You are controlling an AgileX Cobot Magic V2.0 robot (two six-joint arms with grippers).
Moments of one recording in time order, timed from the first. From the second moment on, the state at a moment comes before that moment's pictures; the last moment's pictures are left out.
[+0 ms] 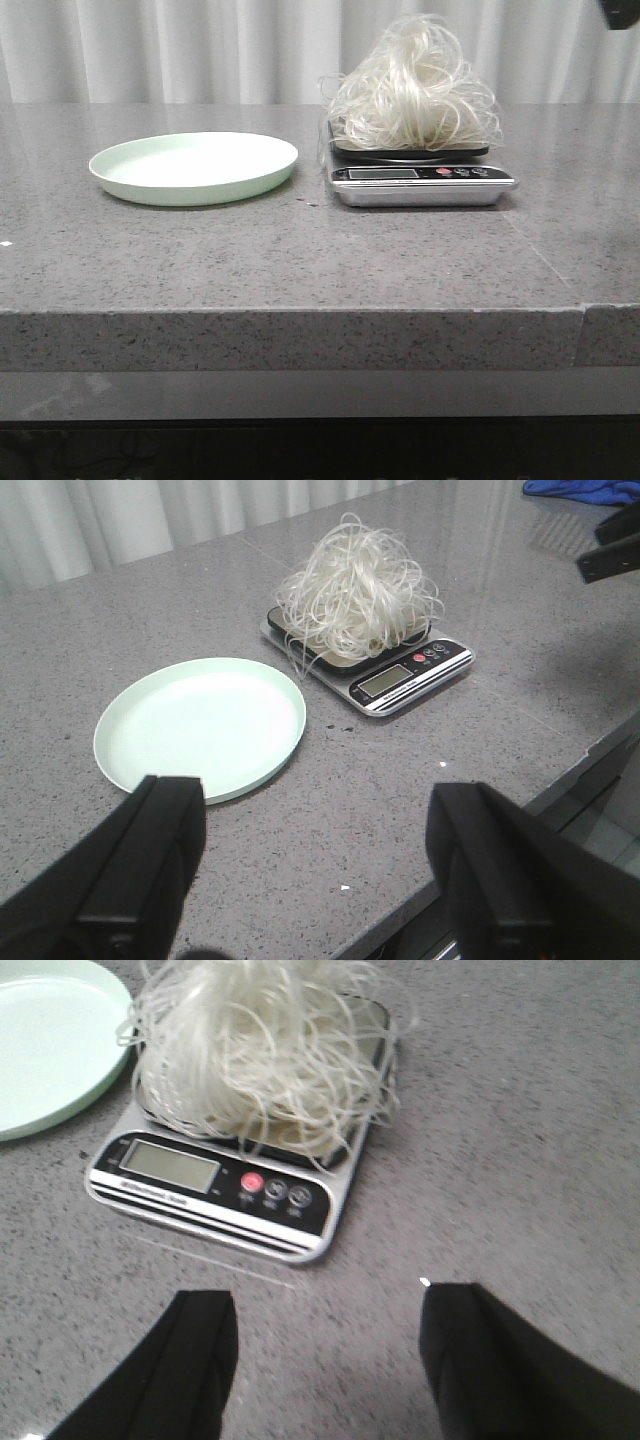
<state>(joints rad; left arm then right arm) -0.67 0.54 -0.75 0.04 0.60 -0.01 0.31 1.03 -0.87 0.04 0.51 0.00</state>
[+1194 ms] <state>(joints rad) -0.67 0.54 -0.75 0.04 0.60 -0.01 0.38 1.83 -1.65 0.04 0.73 0.00</state>
